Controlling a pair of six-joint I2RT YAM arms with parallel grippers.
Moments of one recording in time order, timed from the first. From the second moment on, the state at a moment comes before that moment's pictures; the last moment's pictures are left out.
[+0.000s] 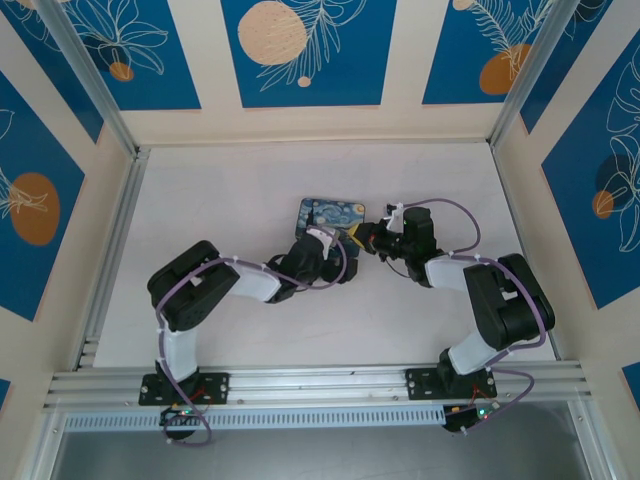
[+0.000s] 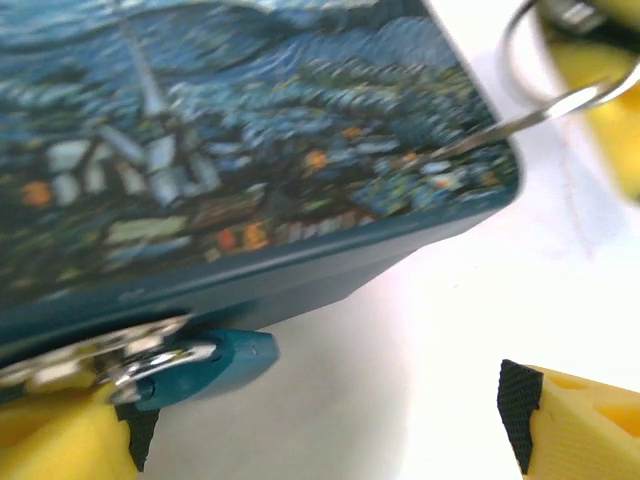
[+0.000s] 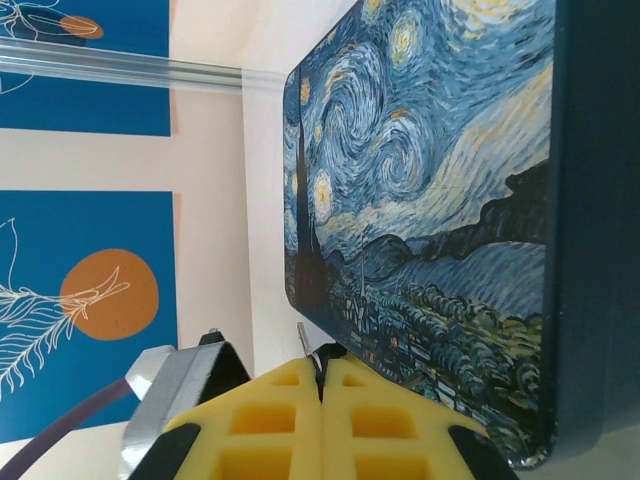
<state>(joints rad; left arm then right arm) -0.85 1.91 0.85 0.53 0.05 -0.52 0.29 1.56 0.57 0.56 -0.65 1.13</state>
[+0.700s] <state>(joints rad) -0.82 1.98 0.84 0.74 0.14 -0.79 0.29 1.59 0.57 0.56 -0.65 1.13</state>
